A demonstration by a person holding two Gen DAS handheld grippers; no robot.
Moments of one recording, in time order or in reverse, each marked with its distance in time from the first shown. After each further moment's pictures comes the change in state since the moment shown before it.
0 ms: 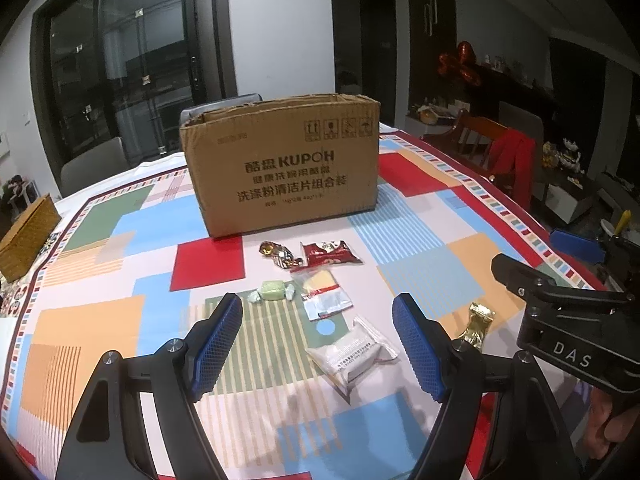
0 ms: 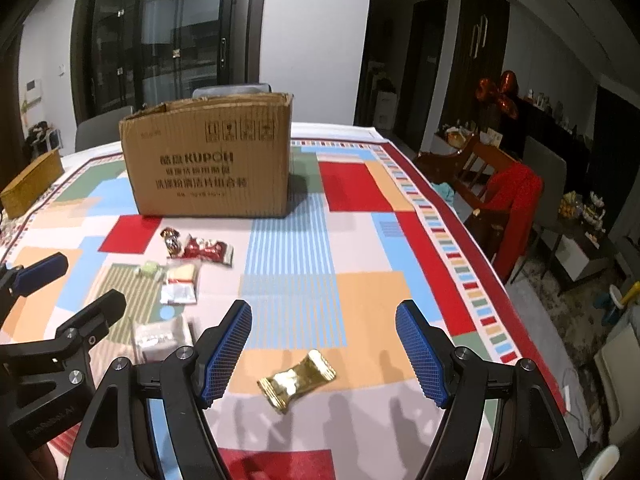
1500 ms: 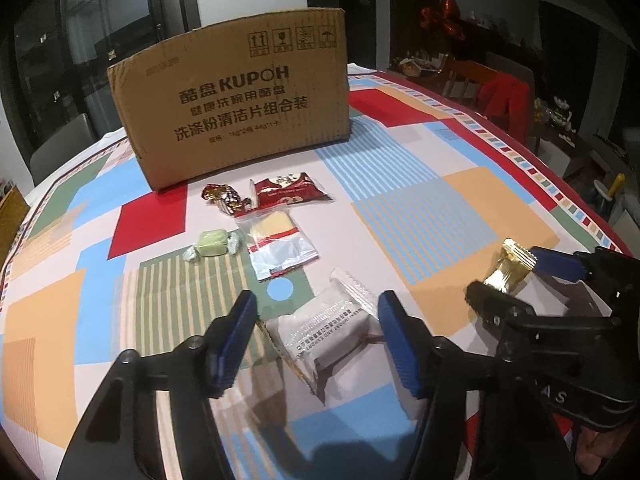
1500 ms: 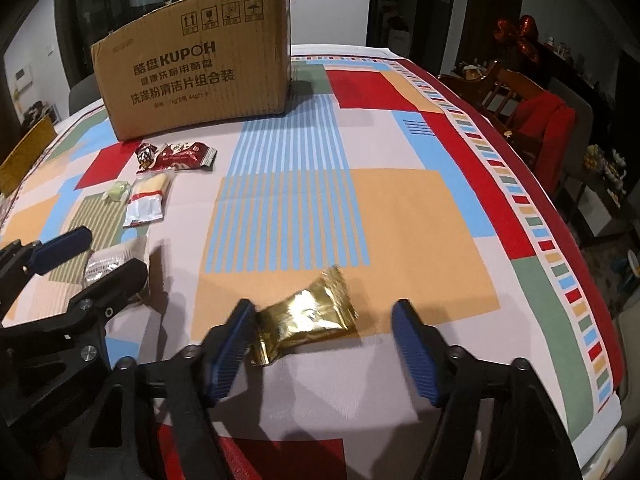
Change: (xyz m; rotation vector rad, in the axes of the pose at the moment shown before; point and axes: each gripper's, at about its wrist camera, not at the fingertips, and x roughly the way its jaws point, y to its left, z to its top) left arm 0.064 -0.027 -0.027 0.069 0.159 -0.050; right arm 0.062 -0.002 -0.046 0.033 0.220 0.068
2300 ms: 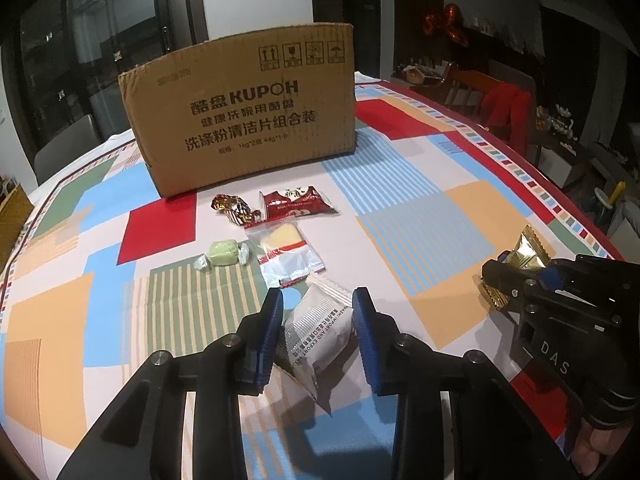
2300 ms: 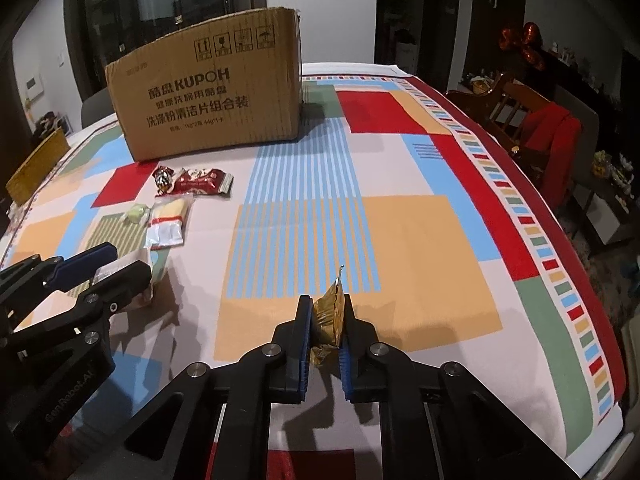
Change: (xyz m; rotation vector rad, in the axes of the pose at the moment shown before) left arm -0.011 0.006 0.007 -0.024 -0.023 0.008; right arm -0.010 0.002 0.010 0.002 -0.059 0.047
